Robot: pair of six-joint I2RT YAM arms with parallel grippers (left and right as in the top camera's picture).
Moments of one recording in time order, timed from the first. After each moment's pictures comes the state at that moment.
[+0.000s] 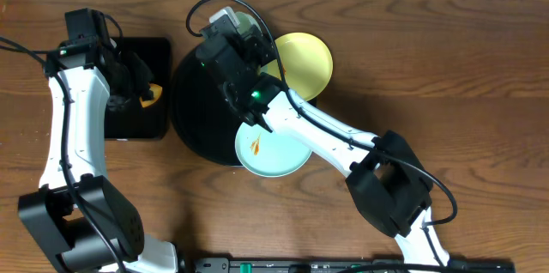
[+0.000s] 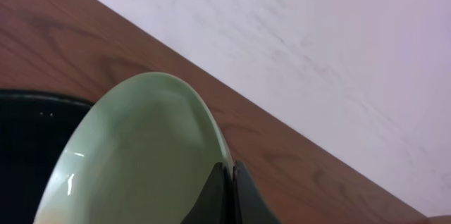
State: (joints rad) left arm 0.25 1.69 1.45 -1.01 0.12 -0.46; right arm 0.87 2.17 1.77 -0.15 0.87 -0.23
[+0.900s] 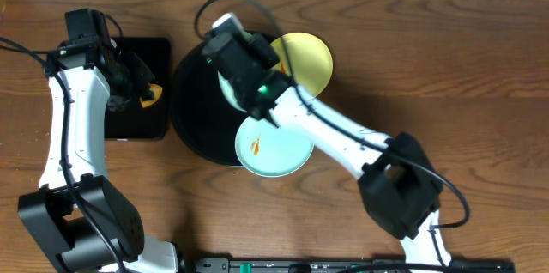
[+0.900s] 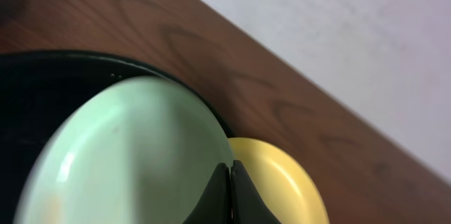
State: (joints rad) left arm 0.25 1.69 1.45 -1.01 0.12 -0.46; right arm 0.82 2.12 1.77 -0.36 0.58 -0.07
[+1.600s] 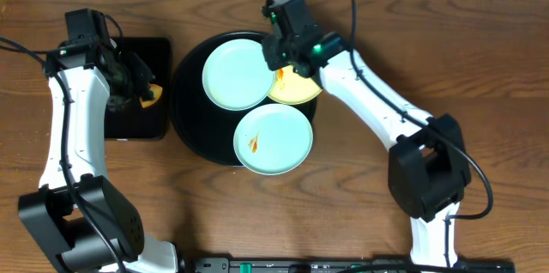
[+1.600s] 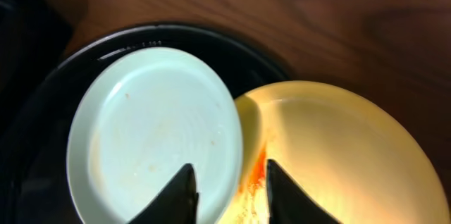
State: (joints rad) left arm 0.25 1.69 1.45 -1.01 0.12 -0.46; right arm 0.57 2.10 1.77 -0.52 -0.03 0.23
